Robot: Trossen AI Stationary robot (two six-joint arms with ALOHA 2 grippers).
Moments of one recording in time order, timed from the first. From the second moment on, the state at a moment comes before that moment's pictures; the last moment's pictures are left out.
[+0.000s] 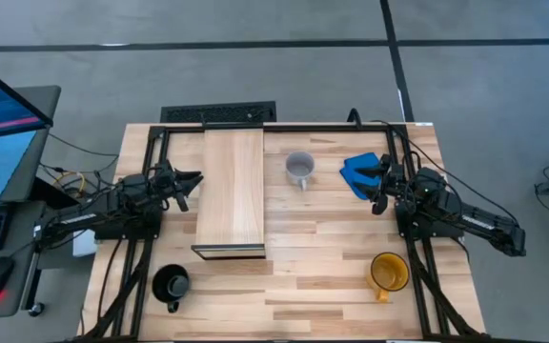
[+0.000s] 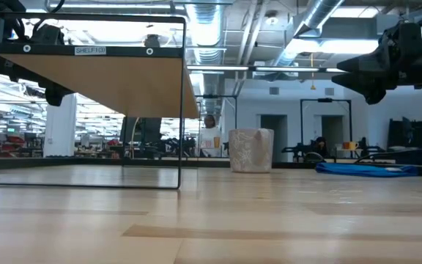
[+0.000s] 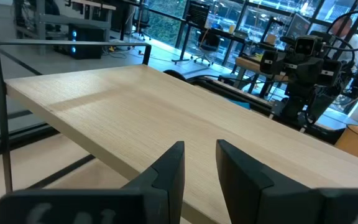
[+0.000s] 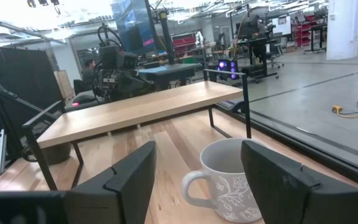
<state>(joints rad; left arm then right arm) 0.26 0.01 0.07 -0.14 -0.22 -0.31 -0.41 0.00 0.01 0.04 -0.17 0.13</state>
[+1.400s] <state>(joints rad) 0.26 0.01 0.07 -0.14 -0.24 -0.32 -0.41 0.00 0.01 0.04 -0.17 0.13</state>
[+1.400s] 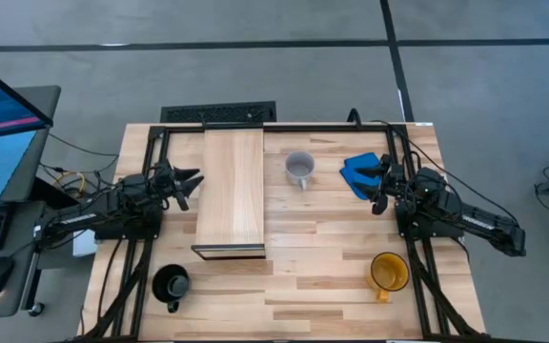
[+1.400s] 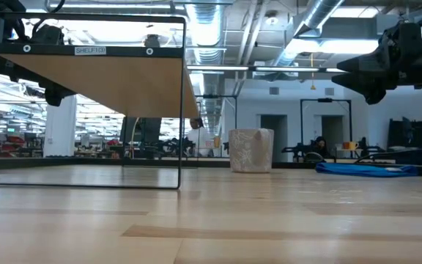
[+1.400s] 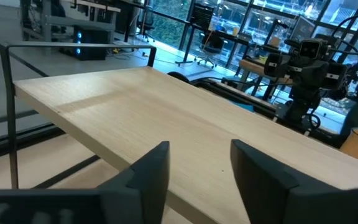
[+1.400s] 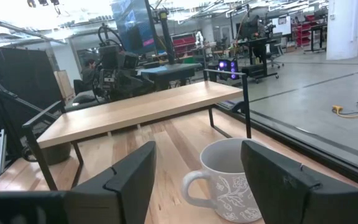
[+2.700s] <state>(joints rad) 0.26 0.01 0.07 -0.12 -0.21 -0.23 -0.41 0.00 0.01 0.04 -0.17 0.12</state>
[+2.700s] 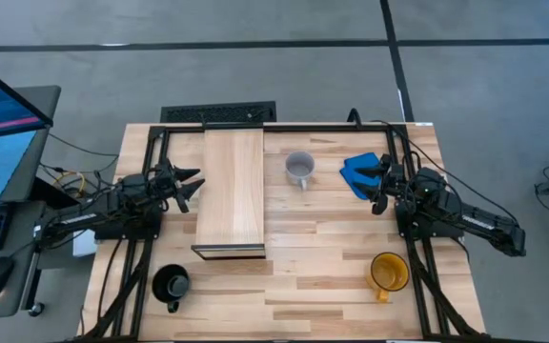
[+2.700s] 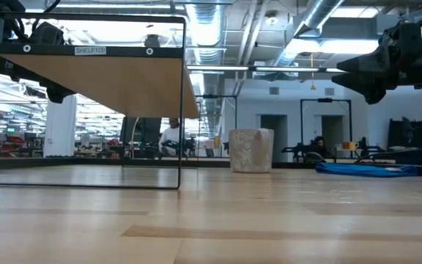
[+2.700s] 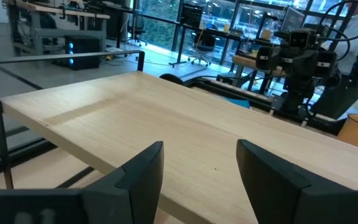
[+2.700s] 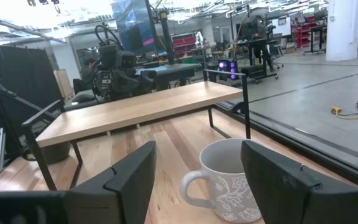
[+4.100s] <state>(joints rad) 0.26 0.19 0.58 -0.46 0.18 -0.09 -0.41 0.00 0.01 0.04 -0.15 0.12</state>
